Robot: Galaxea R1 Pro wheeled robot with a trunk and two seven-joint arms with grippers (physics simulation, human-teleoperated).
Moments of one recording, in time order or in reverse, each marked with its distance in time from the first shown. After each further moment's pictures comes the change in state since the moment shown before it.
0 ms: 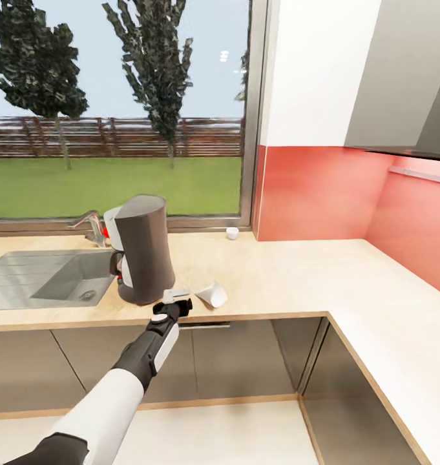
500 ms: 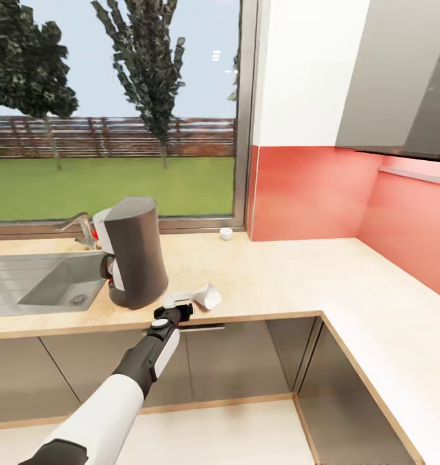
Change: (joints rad) left arm 0.023 -0.002 -0.006 0.001 0.003 -0.006 -0.005; right arm 0.000 0.000 -0.001 0.001 -0.001 0.000 0.000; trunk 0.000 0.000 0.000
